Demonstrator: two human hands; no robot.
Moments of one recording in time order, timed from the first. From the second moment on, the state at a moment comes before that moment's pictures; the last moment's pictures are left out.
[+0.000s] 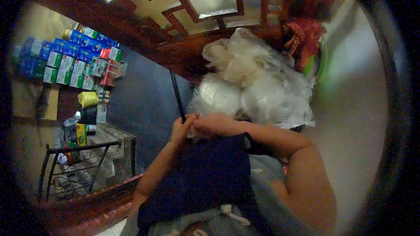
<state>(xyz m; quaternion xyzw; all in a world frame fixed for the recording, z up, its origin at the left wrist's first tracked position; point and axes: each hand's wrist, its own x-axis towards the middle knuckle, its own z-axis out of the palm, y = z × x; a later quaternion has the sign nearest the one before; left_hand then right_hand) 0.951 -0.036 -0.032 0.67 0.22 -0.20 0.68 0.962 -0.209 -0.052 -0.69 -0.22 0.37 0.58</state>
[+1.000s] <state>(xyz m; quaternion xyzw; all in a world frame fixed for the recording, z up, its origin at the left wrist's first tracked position) 0.915 -0.005 0.038 0.50 0.25 0.06 0.82 0.950 -0.272 0.036 -0.75 -0.37 0.25 0.49</state>
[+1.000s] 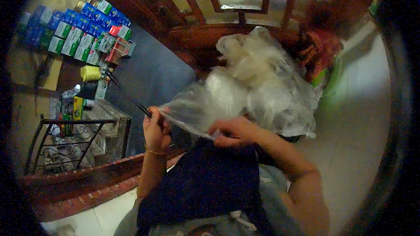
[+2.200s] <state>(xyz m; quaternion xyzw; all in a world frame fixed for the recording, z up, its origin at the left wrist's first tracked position) 0.901 -0.036 0.021 0.51 0.27 0.09 0.81 1.027 -0.181 -0.028 -0.91 -0.31 0.09 0.27</state>
